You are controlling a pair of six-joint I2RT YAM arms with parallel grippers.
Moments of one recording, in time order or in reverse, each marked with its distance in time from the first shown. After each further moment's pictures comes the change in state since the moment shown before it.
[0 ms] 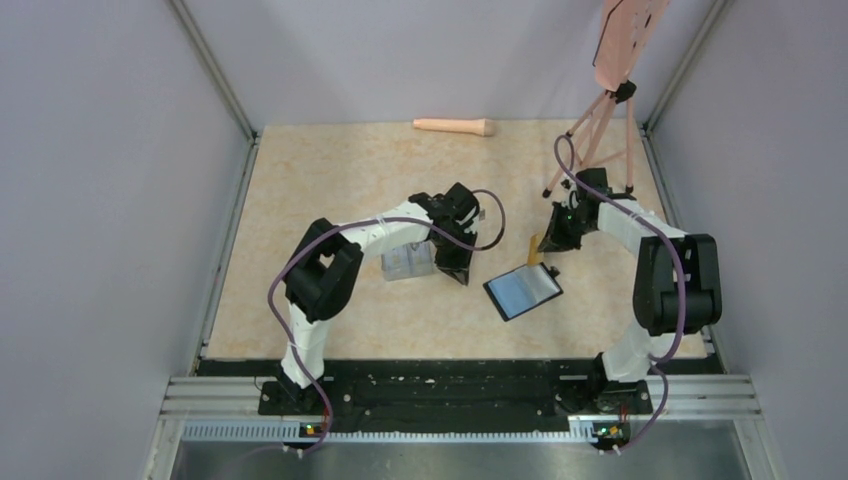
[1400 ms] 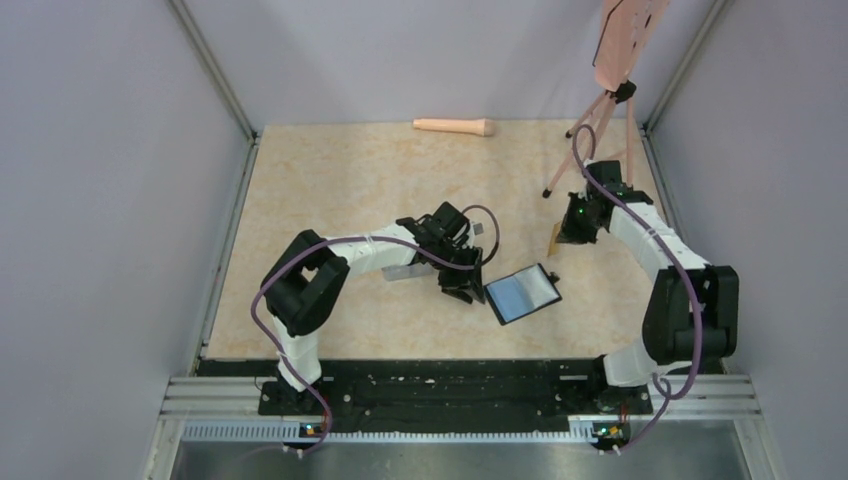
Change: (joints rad) left arm -0.030 -0.146 -0.286 0.311 0.238 -0.206; right arm -0.002 -0.209 0.016 -0.091 0.190 0.070
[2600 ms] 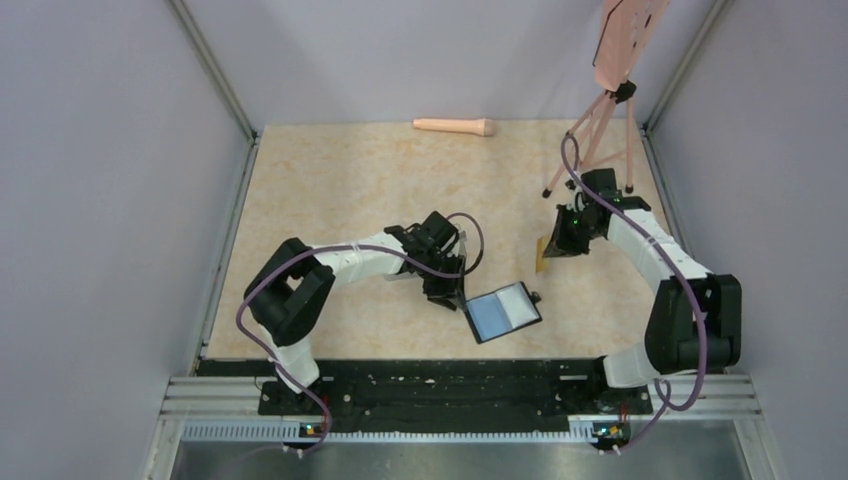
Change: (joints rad) left arm 0.003 -0.089 -0.117 -0.036 -0.124 -0.015; right arm 0.040 0.006 -0.047 -0.080 -0.134 -0.082
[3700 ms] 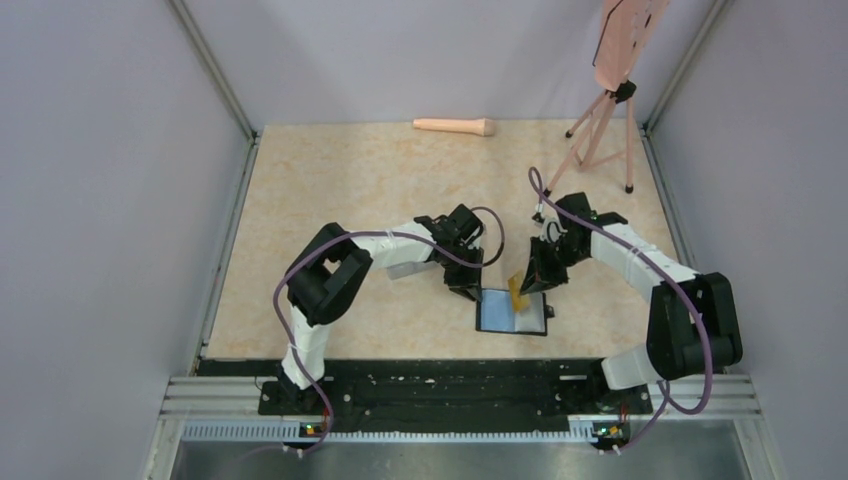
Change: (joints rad) left arm -0.023 0.230 0.225 -0.023 -0.047 0.000; right arm 0.138 -0.037 -0.117 -0.078 -0.222 -0.037
